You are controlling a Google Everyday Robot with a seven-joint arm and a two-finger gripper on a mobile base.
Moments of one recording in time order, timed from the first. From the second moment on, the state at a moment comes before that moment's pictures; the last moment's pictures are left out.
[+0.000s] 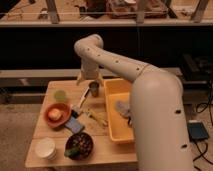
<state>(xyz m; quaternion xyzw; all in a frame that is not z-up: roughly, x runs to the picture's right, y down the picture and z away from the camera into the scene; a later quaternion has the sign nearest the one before) -0.087 -0.038 0.816 -0.20 -0.25 -0.65 0.69</state>
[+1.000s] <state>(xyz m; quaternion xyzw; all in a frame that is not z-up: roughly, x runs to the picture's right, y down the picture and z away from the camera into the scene) -0.140 0.033 0.889 -0.22 -0.25 -0.57 0.75</state>
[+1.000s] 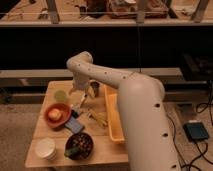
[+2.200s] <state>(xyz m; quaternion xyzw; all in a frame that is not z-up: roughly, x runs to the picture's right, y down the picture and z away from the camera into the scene) -0.164 0.072 0.950 -0.25 -0.26 -0.54 0.76</state>
